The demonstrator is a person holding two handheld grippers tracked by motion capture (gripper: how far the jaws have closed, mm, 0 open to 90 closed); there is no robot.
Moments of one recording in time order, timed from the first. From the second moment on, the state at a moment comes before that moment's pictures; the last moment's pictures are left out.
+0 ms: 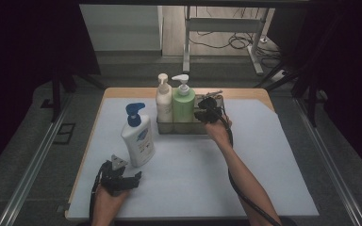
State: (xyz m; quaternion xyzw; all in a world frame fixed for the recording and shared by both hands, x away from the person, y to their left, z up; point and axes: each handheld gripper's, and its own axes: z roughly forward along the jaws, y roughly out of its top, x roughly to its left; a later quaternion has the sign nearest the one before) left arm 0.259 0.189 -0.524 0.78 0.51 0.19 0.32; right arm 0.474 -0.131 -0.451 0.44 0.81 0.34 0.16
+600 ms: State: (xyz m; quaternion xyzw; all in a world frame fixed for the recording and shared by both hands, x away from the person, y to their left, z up) left arm 0.258 0.189 -0.524 0.78 0.51 0.19 0.32; right arm 0.469 -0.136 -0.444 0.43 0.82 0.34 0.16
